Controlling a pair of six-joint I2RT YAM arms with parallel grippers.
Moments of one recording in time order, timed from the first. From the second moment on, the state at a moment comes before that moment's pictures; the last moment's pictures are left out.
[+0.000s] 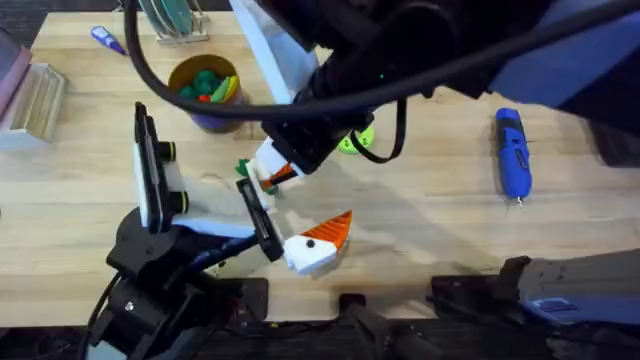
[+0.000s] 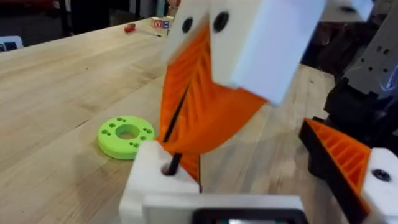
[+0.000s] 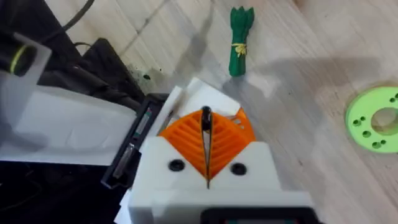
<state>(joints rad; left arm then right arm) -0.45 0.01 0.01 -0.06 0.68 -0.16 0.95 1.62 1.58 -1.06 -0.26 0.14</state>
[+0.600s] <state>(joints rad) -0.45 0.01 0.01 -0.06 0.68 -0.16 0.95 1.64 1.58 -1.02 -0.26 0.14</state>
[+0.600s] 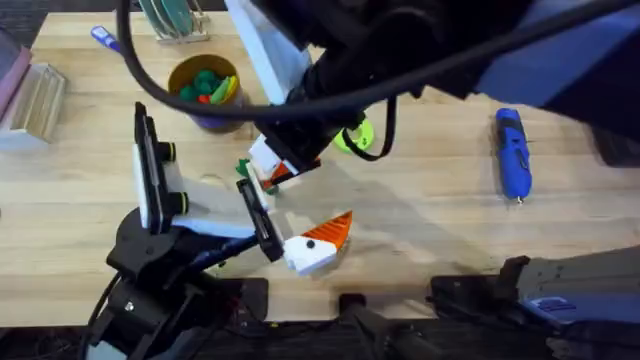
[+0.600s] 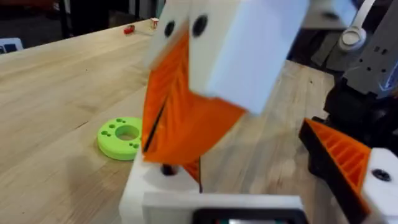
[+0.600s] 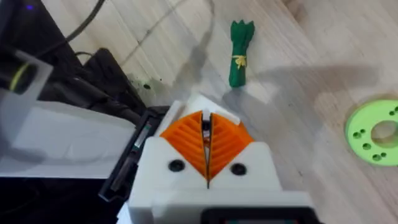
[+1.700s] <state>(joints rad) -0.45 0.01 0.01 -0.06 0.67 -0.16 0.95 1.65 1.58 -1.01 -0.26 0.14</state>
